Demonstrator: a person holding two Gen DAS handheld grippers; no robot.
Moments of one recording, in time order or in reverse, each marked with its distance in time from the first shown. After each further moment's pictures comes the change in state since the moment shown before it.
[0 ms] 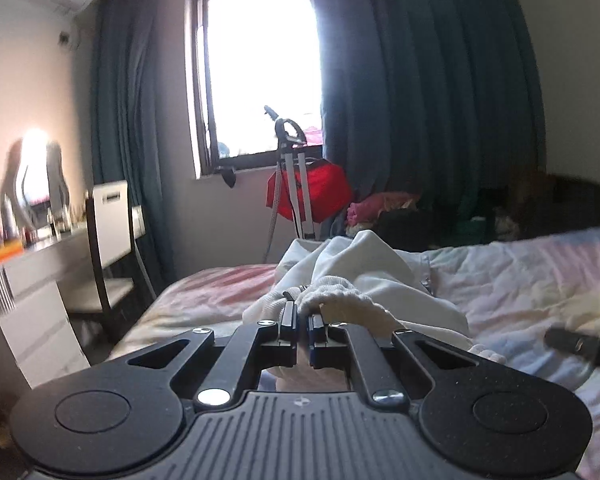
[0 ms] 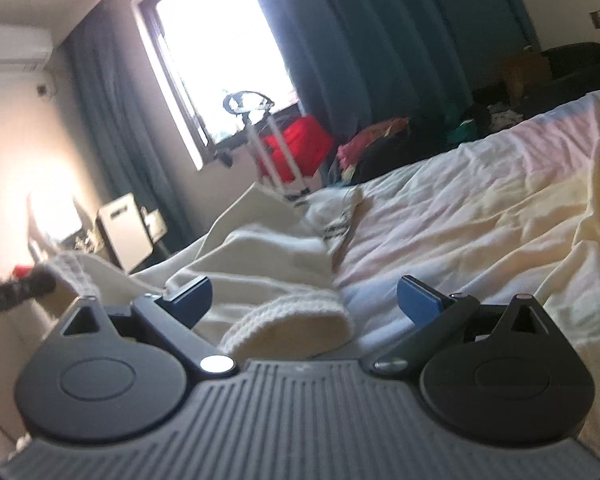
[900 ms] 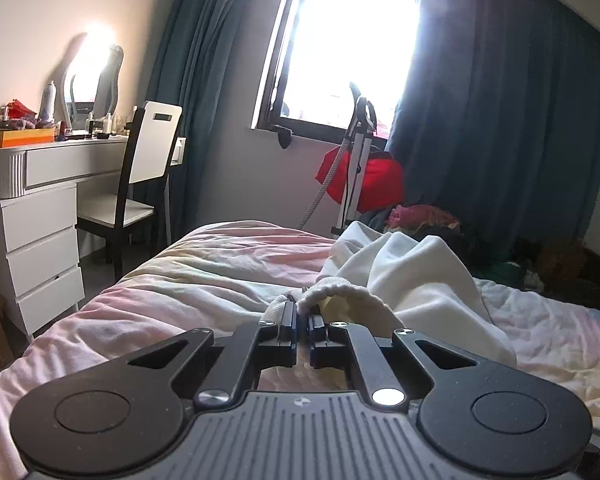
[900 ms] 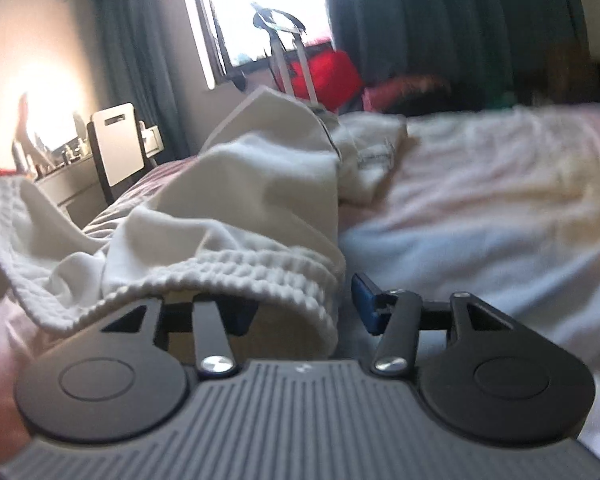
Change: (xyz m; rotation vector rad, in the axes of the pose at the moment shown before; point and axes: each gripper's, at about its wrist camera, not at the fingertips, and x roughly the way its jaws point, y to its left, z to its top) left arm 0.046 0.090 -0.027 -0.308 0.068 0.049; right arm 0.118 0.035 -0.049 -0.223 0.125 -0.016
